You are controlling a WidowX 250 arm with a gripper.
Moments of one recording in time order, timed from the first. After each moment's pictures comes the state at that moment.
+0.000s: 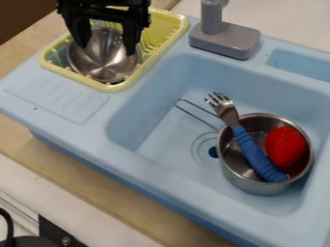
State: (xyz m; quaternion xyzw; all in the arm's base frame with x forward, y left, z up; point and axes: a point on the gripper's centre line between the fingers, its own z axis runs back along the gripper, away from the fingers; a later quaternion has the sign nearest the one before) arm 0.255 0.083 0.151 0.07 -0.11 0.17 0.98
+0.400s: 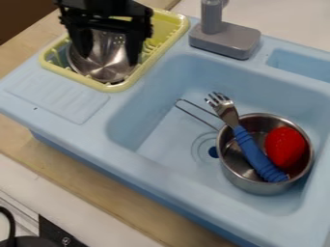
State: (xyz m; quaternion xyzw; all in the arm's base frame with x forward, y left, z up) arm 0.253 0.062 0.141 0.06 -0.09 0.15 0.98
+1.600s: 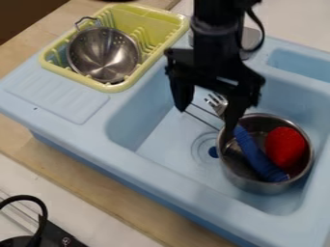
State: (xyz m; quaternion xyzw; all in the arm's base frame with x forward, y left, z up) arm 0.247 -0.058 0.102 0.01 -0.04 -0.01 1.00
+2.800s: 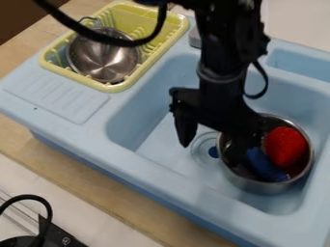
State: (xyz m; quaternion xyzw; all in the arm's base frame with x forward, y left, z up) arm 0.232 -0.067 0.068 0.01 -0.03 0.01 1.00
